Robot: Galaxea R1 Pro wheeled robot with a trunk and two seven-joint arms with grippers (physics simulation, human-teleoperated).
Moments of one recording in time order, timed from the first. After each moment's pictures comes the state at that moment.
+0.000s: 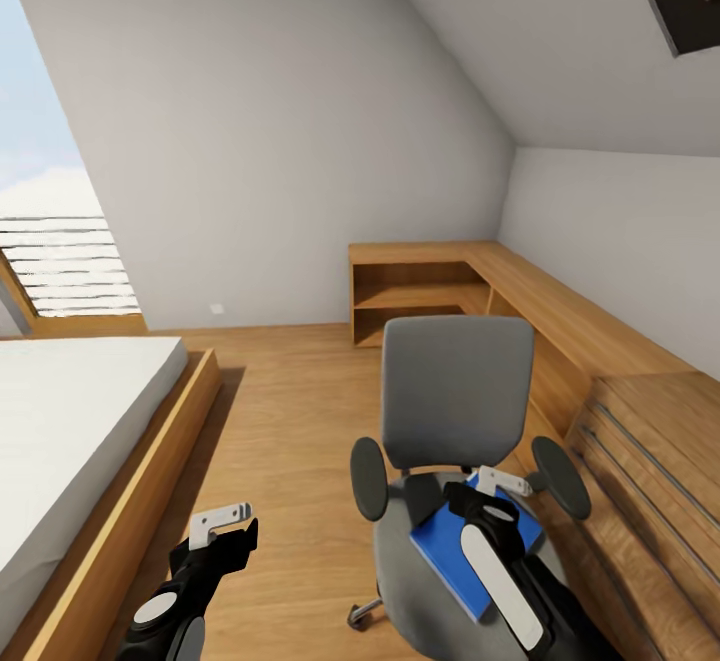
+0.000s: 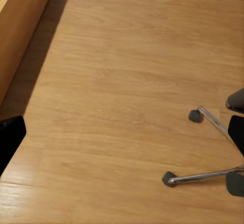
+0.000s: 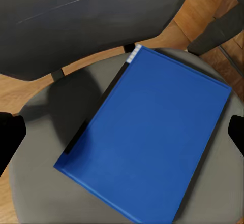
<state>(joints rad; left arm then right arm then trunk) 0.00 -0.10 -0.02 -1.61 0.12 0.53 0.24 -0.38 -0.06 0.38 -1.23 -0.67 0.41 -0.79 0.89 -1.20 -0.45</state>
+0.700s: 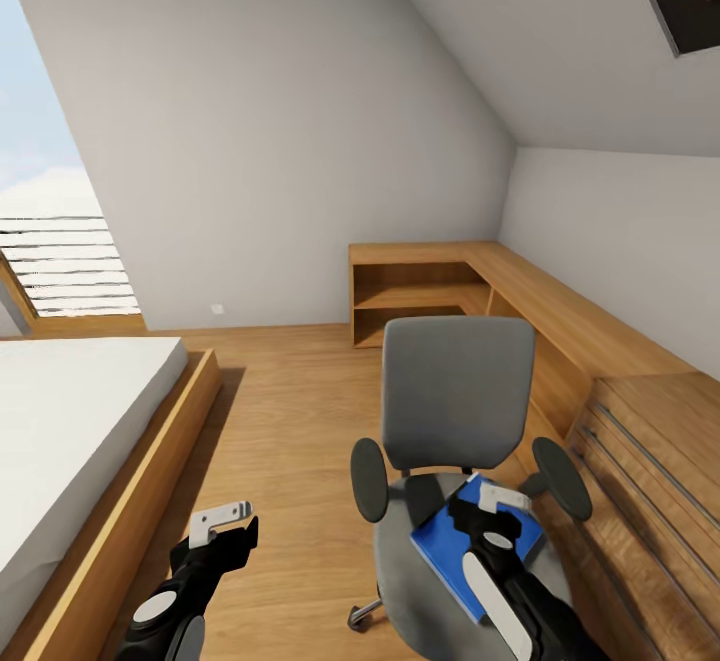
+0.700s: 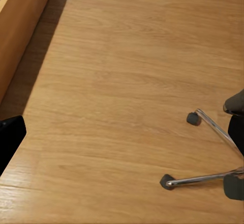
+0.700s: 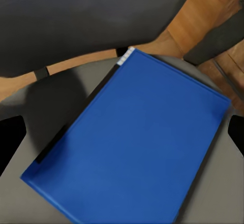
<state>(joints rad) 0.00 -0.10 -0.02 -1.62 0.12 0.53 0.24 -0.39 -0.05 0.38 -0.99 -0.52 0.22 -0.62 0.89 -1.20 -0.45</state>
